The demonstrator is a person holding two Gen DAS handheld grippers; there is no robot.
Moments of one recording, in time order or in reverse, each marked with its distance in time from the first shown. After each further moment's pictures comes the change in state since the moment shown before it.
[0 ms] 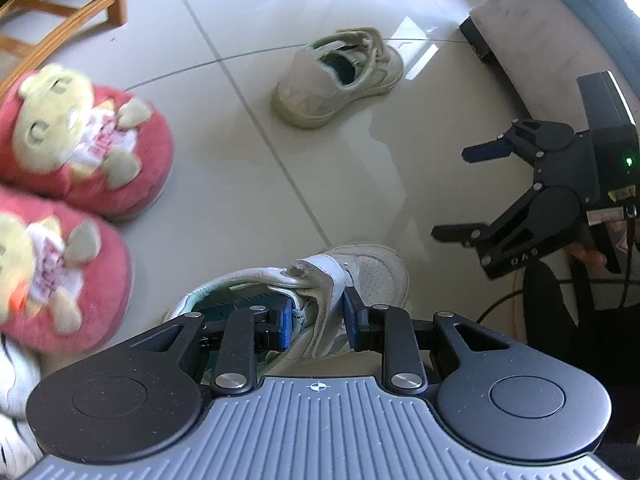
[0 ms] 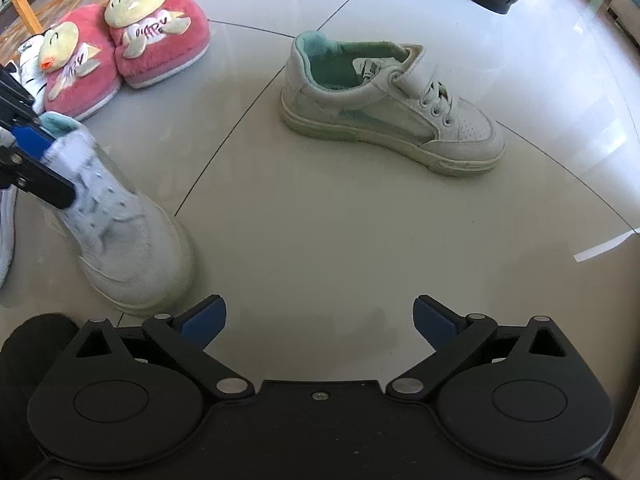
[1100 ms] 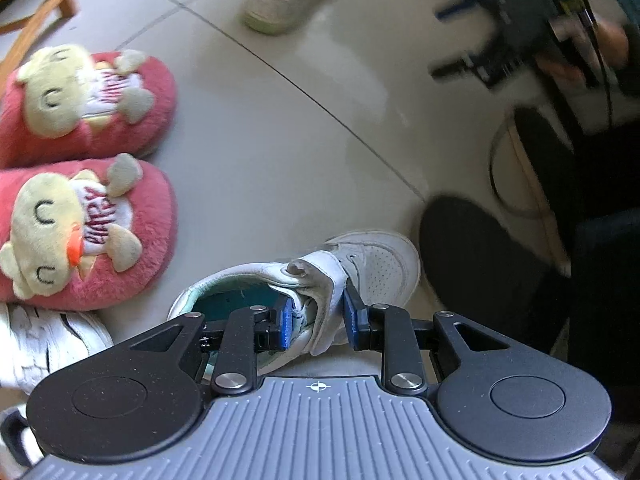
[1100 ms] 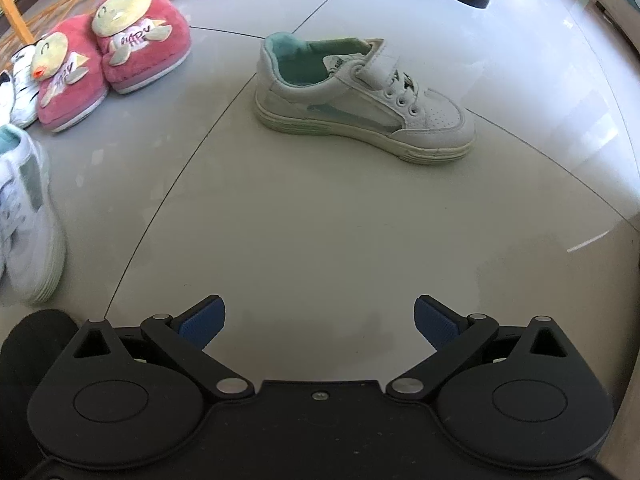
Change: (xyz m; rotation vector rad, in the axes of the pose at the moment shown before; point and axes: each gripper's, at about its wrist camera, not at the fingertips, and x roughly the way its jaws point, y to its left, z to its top) left arm -0.016 0.021 -0.034 0.387 0.266 -0.001; right arm -0.012 -0.014 -0.005 0.042 -0.010 -0.006
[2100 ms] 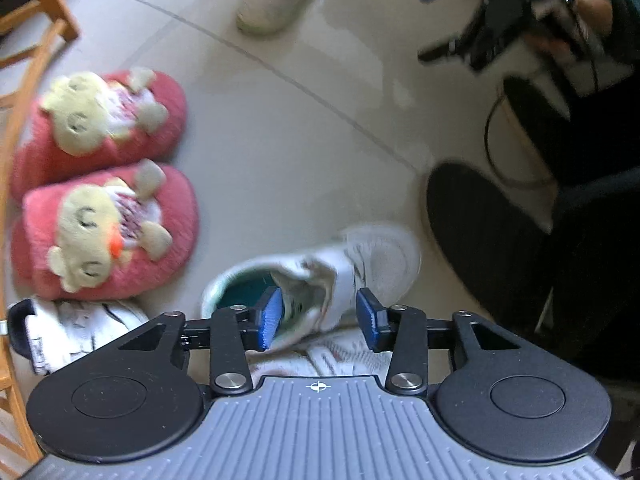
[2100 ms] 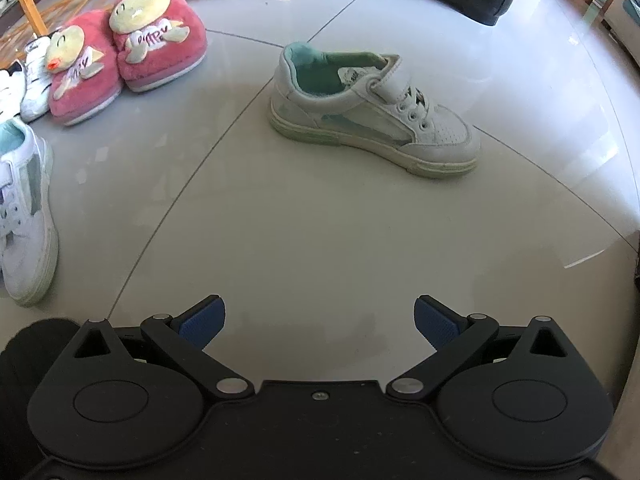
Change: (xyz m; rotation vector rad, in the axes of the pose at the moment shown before) left arm -0.041 -0.010 0.006 -0.013 -0.010 0.068; right arm -0.006 0.006 -0.006 -0.050 -0.034 -0.009
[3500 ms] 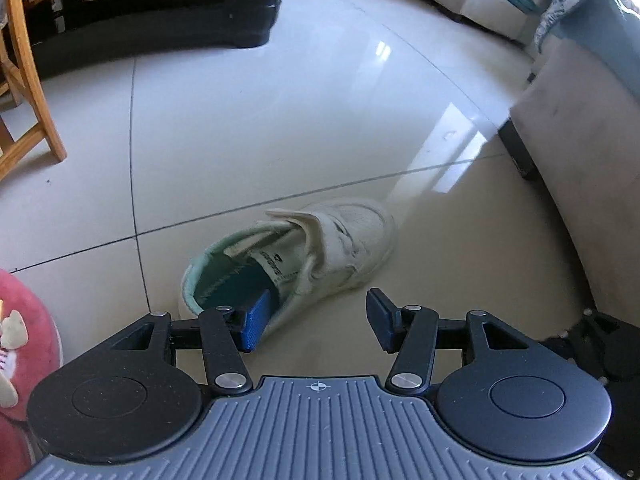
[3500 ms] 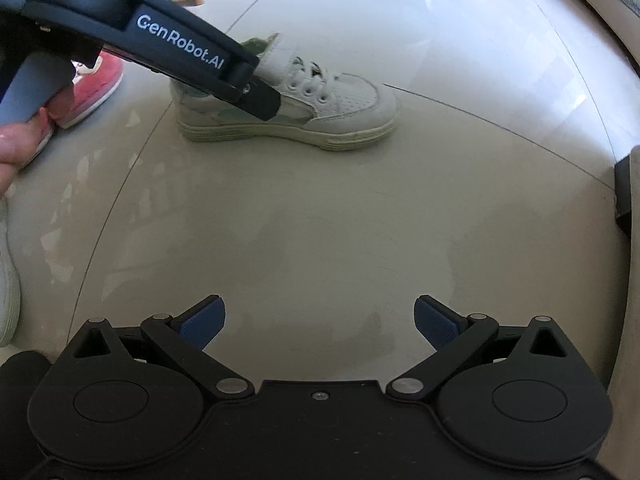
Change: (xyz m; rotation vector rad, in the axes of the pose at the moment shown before) left arm 0.095 -0.027 0.226 -0.471 -0.491 0.162; right arm 0.007 -0.053 -0.015 0.187 0.034 -0.047
